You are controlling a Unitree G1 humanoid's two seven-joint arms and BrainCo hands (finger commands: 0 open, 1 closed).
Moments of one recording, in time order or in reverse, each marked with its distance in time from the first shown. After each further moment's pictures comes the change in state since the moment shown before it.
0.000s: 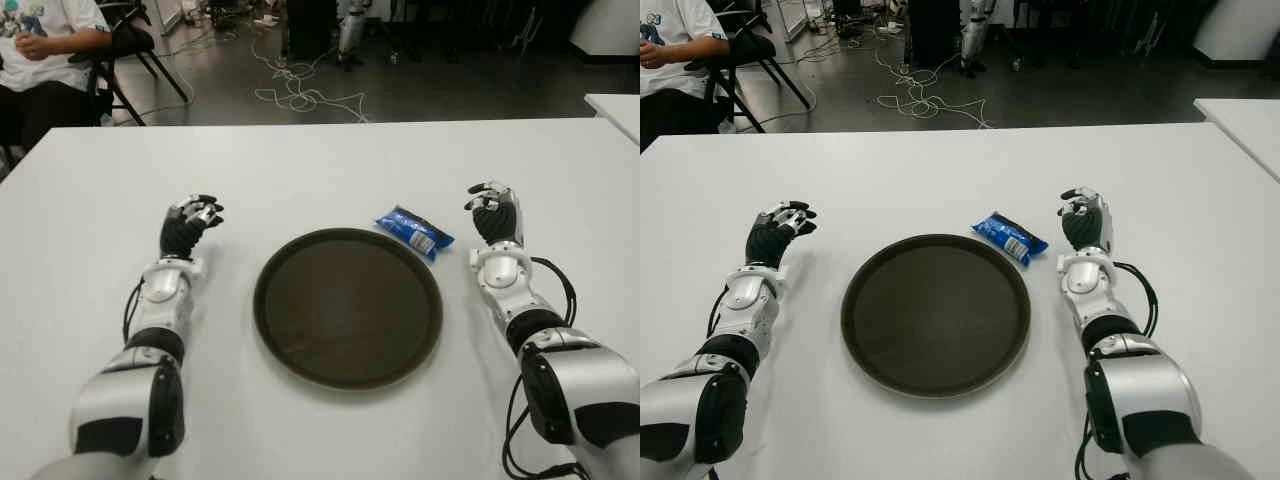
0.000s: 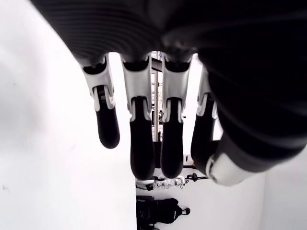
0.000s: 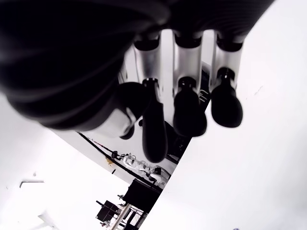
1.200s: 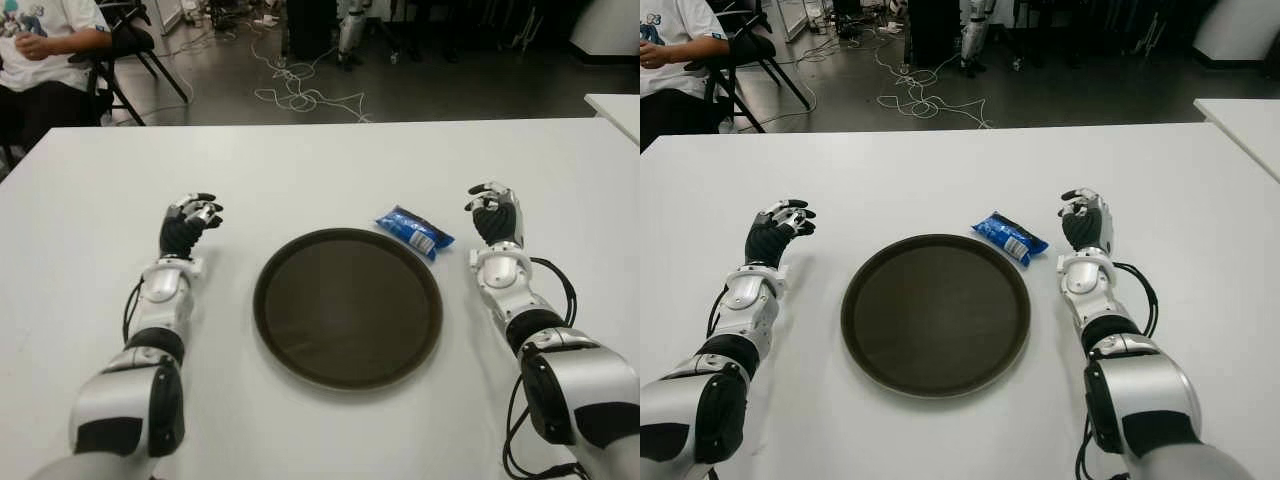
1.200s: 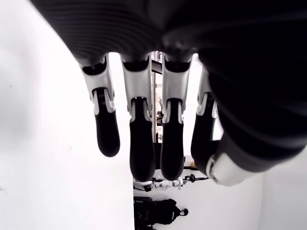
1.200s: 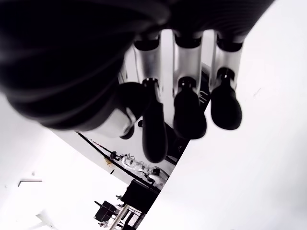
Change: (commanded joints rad) left arm 0.002 -0.002 0.005 0.001 -0.008 -0.006 -0.009; right arm -0.003 0.002 0.005 0.002 -0.001 0.016 0.000
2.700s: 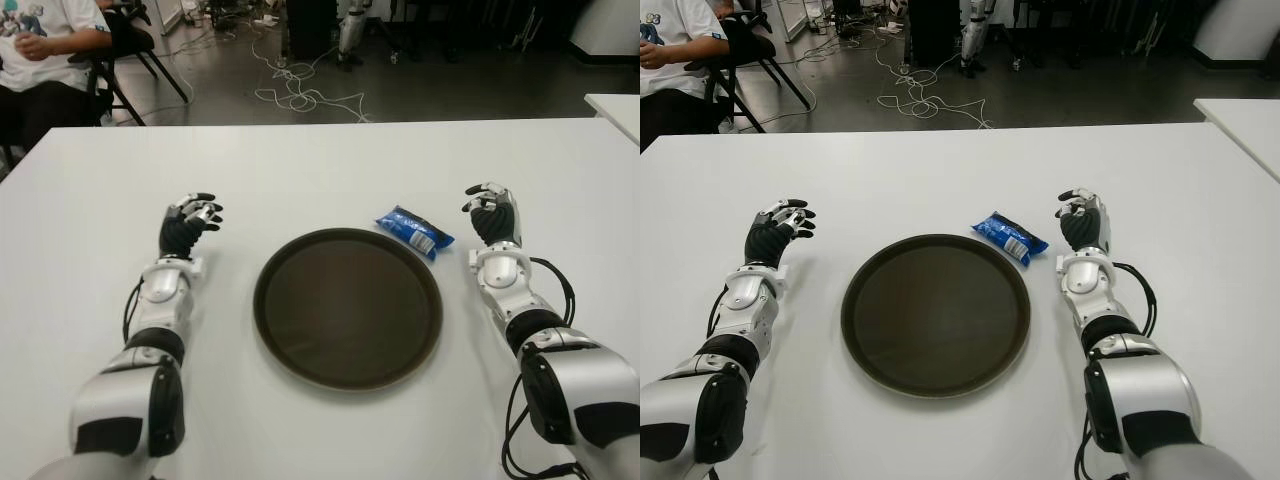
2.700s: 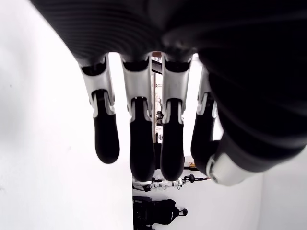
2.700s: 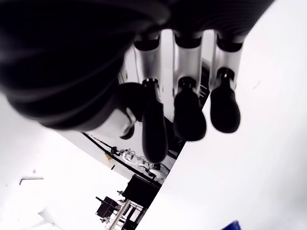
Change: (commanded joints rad) left arm 0.000 -0.006 0.004 -0.002 -0.004 0.008 0.001; right arm 0.005 0.002 -0.017 0.001 0.014 -0.009 0.036
